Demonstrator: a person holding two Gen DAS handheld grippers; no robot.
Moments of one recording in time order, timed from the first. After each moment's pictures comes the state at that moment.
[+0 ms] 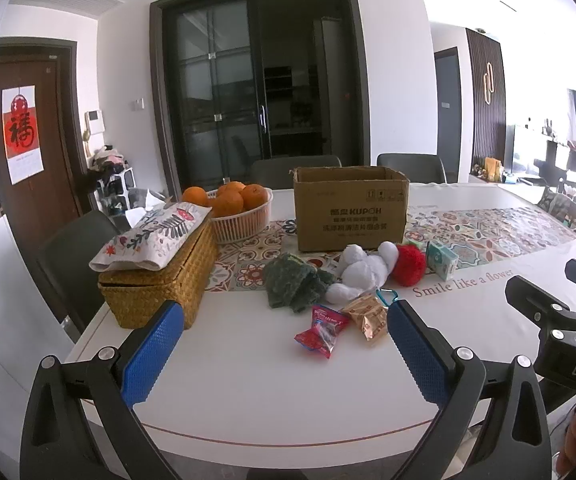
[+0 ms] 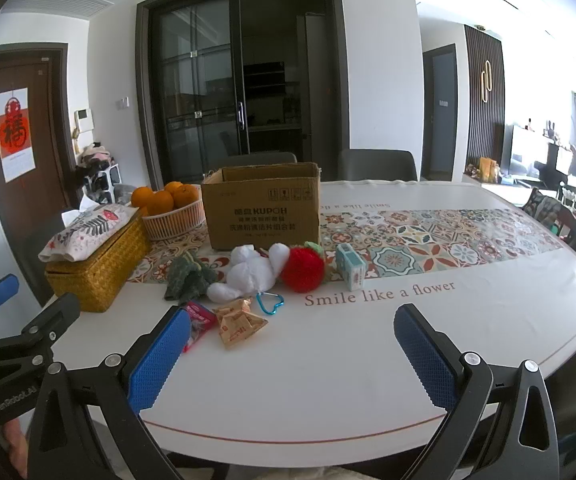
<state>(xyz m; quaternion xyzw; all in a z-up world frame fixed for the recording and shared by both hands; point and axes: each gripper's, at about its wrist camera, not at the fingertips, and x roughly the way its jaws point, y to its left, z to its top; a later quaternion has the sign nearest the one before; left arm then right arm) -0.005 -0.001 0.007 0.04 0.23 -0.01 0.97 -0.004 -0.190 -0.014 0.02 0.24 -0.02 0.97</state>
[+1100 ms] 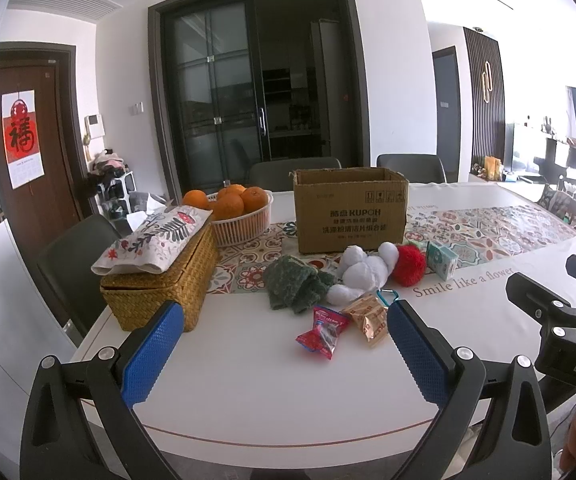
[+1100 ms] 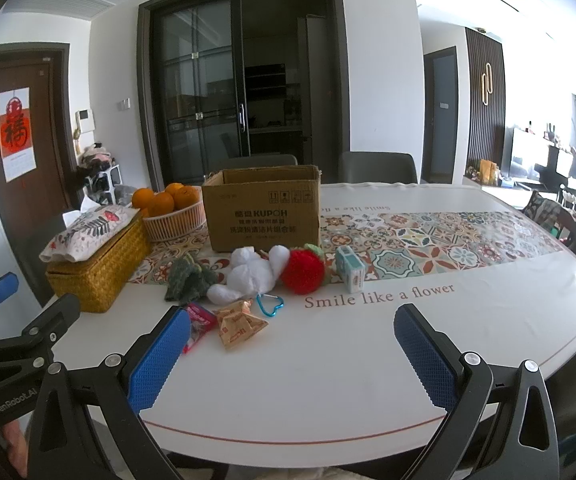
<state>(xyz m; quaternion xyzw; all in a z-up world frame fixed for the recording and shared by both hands) -0.005 -0.002 0.010 0.04 0.23 -0.01 0.97 -0.005 -0.191 -0.011 0.02 0.24 -0.02 0.97</state>
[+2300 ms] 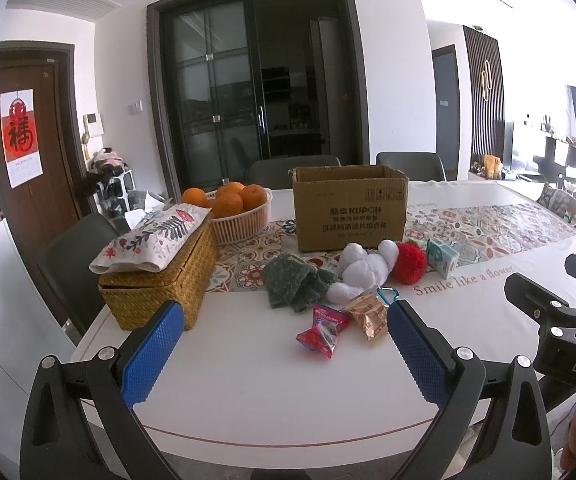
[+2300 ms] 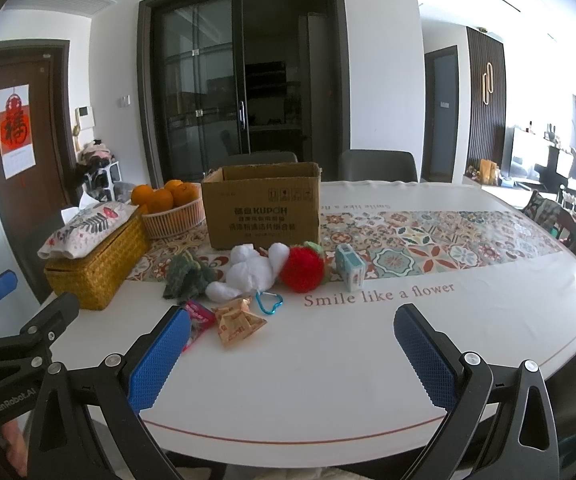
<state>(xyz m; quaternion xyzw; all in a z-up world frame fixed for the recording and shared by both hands) -0.007 -0.001 0.013 0.04 0.23 -0.01 0.97 -0.004 -0.192 -0.012 0.02 0.24 -0.02 0.97</state>
